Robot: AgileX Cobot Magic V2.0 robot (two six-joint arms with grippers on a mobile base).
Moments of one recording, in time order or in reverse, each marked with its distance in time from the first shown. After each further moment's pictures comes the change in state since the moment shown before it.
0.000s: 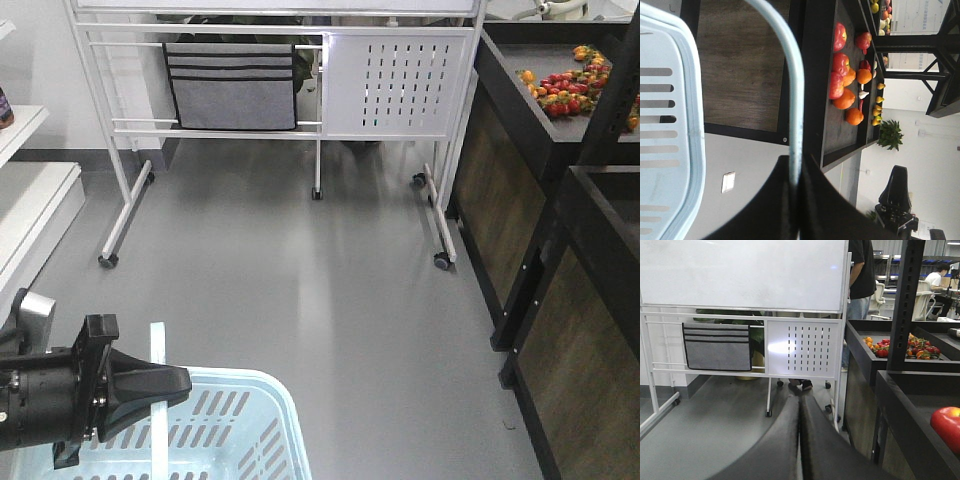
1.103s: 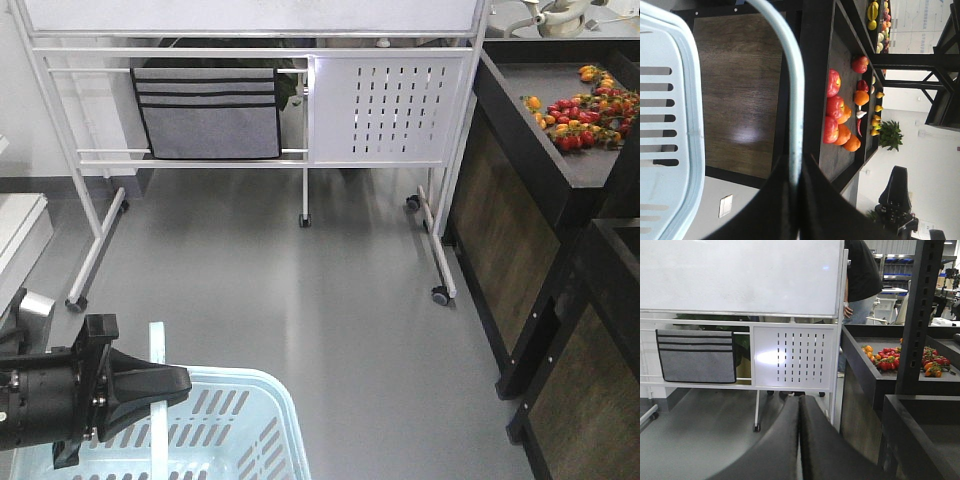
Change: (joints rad) left arm 0.000 0.000 0.000 0.000 0.000 0.000; right arm 0.000 0.000 0.000 0.000 0.000 0.000
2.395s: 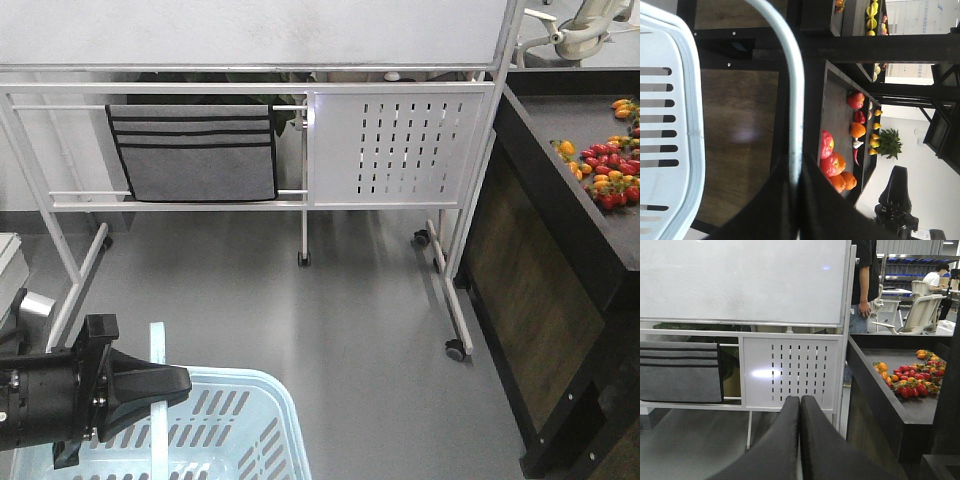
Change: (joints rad) left arm 0.000 0.000 0.000 0.000 0.000 0.000; right arm 0.000 0.000 0.000 0.000 0.000 0.000
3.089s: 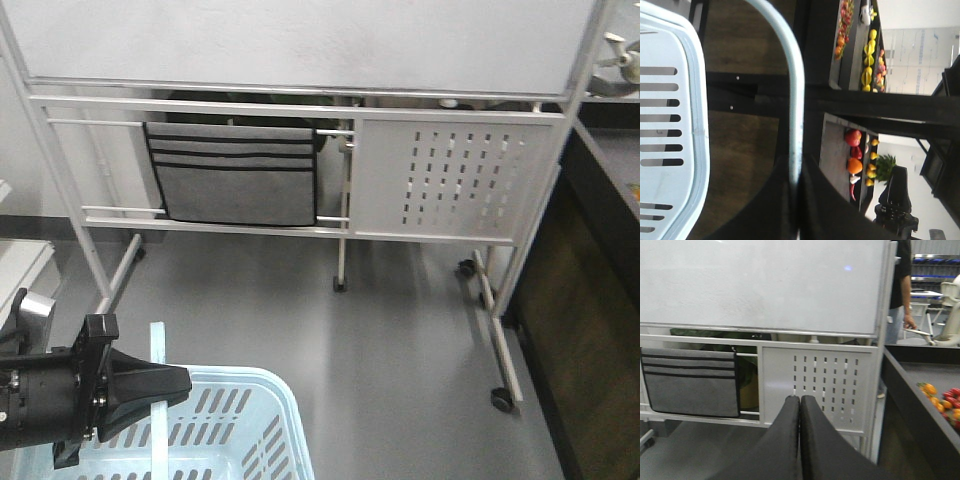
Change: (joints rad) left arm 0.000 0.000 0.000 0.000 0.000 0.000; right arm 0.000 0.000 0.000 0.000 0.000 0.000
